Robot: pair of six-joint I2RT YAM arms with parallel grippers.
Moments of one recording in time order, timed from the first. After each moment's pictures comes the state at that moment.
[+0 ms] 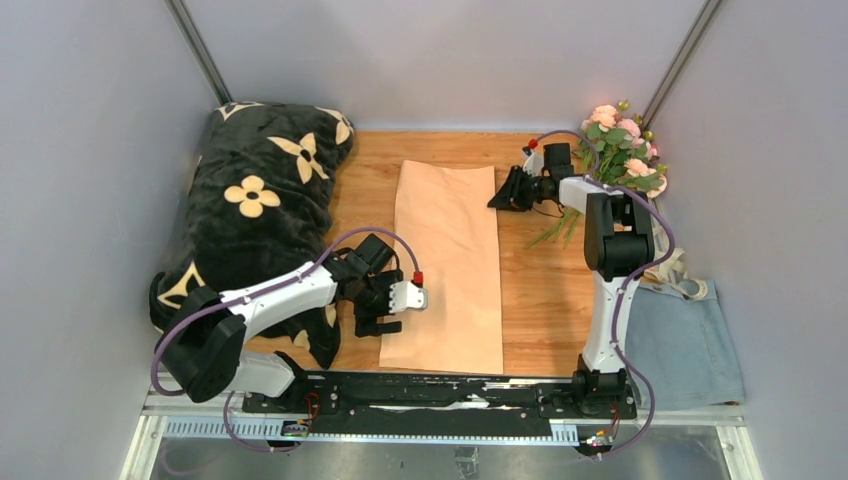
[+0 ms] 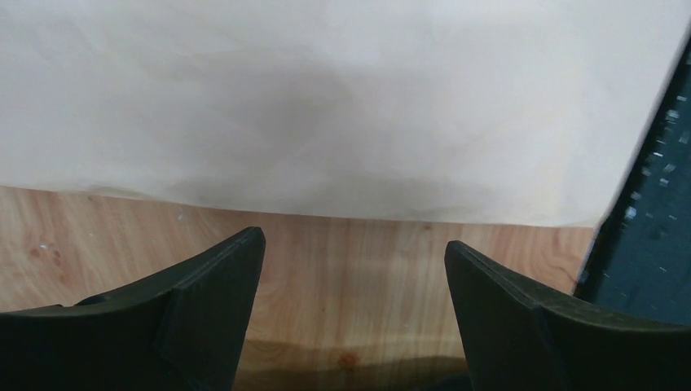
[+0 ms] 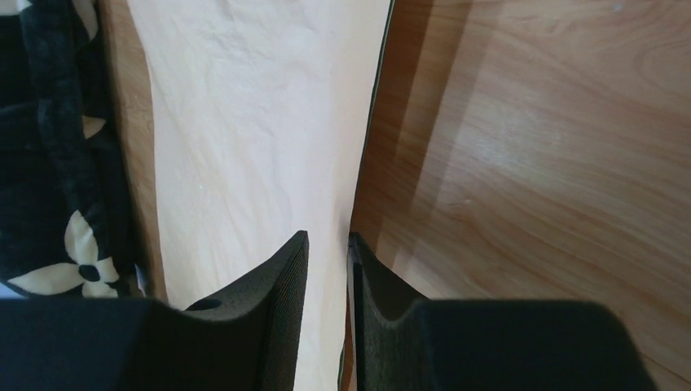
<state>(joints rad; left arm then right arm) -0.70 1.34 0.74 -0.66 0.31 0.81 0.07 2.17 1.48 -0.18 -0.75 0.34</state>
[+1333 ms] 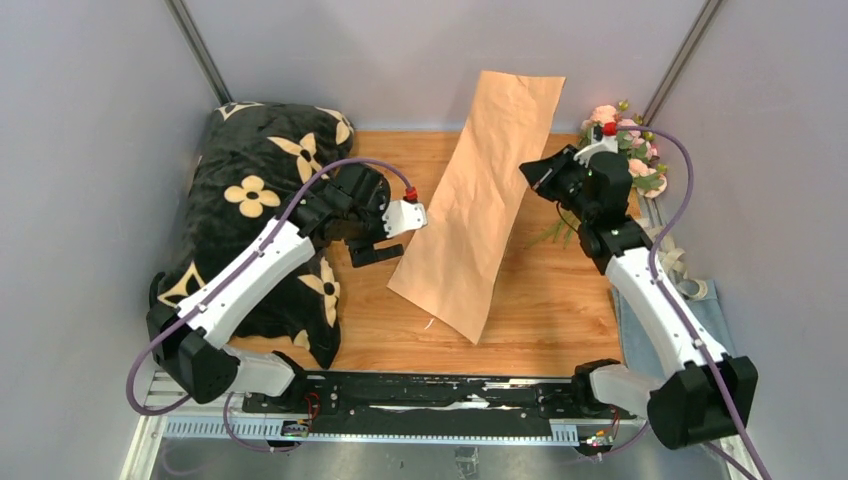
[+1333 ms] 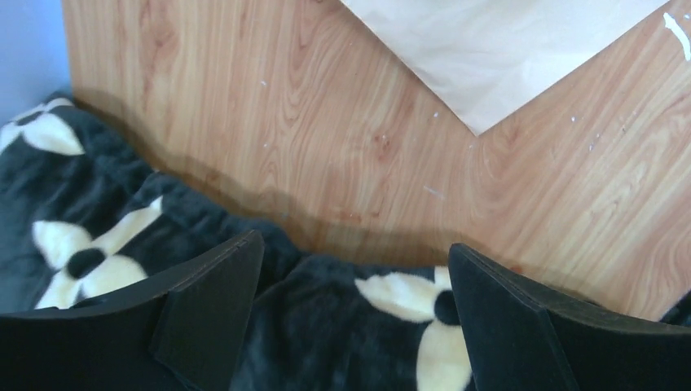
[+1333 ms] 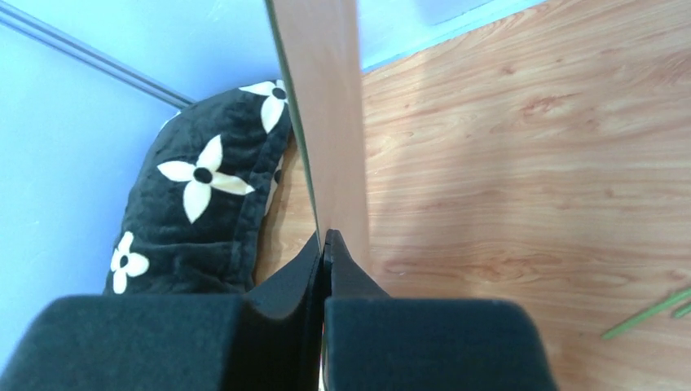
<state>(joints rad) -0.60 1.35 1.31 -0.90 0.05 0.78 0.20 1.17 1.02 -0.01 -0.21 0.67</state>
